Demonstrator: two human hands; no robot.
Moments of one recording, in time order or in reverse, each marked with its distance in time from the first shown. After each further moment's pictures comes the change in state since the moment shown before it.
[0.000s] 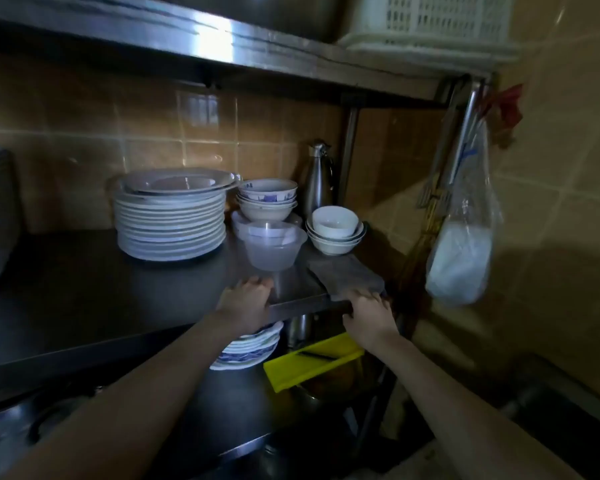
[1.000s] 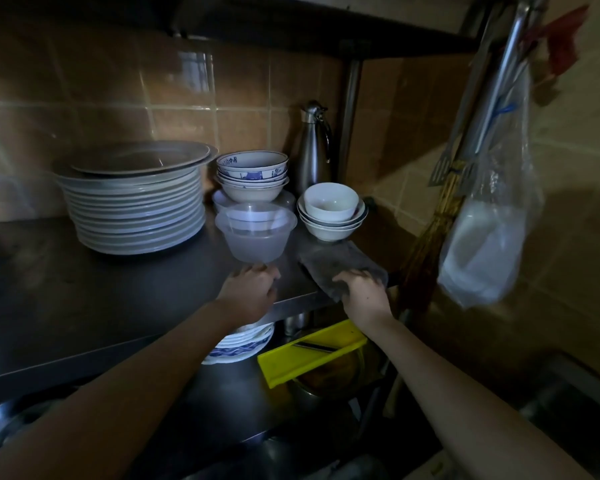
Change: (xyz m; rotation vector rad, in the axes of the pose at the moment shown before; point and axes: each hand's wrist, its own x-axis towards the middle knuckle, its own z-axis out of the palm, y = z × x) left_hand 0.074 0.015 0.033 -0.110 -0.001 0.033; right_hand 0.089 0.047 0.038 0.043 0.119 -0.112
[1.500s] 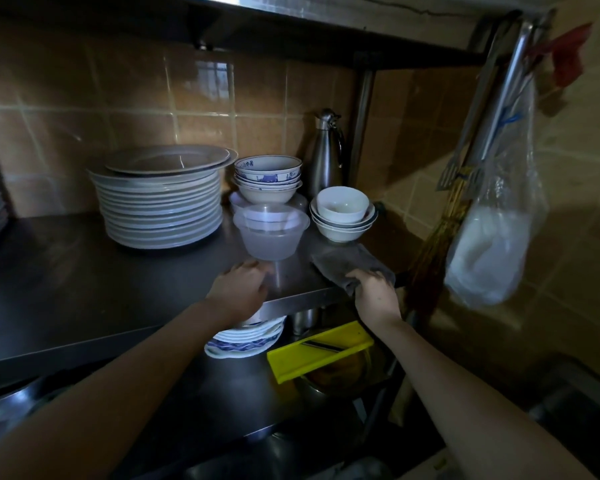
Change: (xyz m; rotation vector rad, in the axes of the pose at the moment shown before) left_hand -0.040 -0.013 -0.028 0.024 0.053 -0.054; right_hand -0.013 -0.006 -0.005 0.073 0.082 0.024
